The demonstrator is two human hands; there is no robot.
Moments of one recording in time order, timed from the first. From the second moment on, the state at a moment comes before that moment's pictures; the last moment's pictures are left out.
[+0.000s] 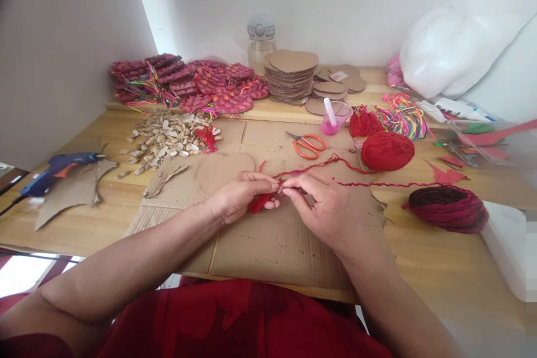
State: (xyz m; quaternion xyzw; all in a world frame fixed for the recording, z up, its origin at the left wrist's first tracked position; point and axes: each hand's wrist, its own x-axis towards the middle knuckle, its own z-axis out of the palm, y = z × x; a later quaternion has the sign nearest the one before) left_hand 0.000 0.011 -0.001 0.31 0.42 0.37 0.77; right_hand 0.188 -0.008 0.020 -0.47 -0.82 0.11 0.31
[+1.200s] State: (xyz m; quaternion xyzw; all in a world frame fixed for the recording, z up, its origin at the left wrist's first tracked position) left_hand 0.003 0.007 -0.001 0.30 0.40 0.50 0.70; right_hand 0.180 -0.003 0.011 -0.46 -0.45 0.69 0.32
